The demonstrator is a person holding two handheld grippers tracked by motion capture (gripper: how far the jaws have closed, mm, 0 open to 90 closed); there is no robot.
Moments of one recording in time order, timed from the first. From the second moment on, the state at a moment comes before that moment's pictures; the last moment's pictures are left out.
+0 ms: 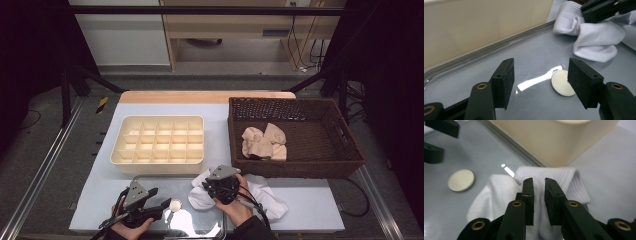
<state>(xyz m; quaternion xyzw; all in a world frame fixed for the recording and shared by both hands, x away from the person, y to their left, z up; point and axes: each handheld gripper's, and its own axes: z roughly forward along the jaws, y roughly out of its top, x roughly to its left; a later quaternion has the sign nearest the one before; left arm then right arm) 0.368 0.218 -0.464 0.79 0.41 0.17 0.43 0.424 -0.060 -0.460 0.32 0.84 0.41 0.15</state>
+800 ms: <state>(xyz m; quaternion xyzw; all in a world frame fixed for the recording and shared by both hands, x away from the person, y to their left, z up) 0.365 0.230 -0.459 0.77 0.43 0.18 0.43 0.383 -0.040 -0.475 0.26 0.88 0.39 0.09</state>
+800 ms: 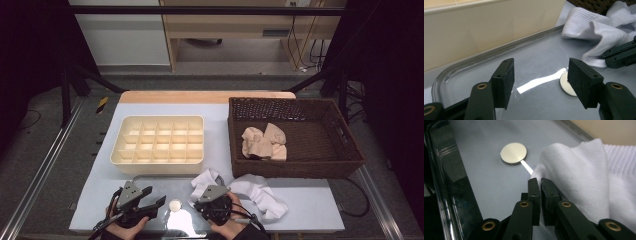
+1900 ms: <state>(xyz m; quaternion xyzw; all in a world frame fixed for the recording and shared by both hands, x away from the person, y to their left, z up) 0.349 0.200 -0.460 0.79 0.41 0.15 0.43 0.416 -0.072 -0.463 0.34 0.84 0.41 0.11</state>
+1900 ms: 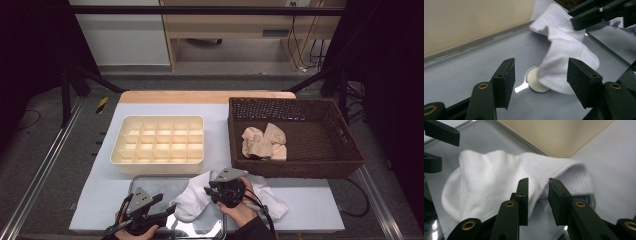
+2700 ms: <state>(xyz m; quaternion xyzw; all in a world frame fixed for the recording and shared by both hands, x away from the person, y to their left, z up) 0.347 0.179 -0.477 0.81 0.41 0.15 0.39 0.409 -0.070 -0.467 0.34 0.85 0.39 0.08</state>
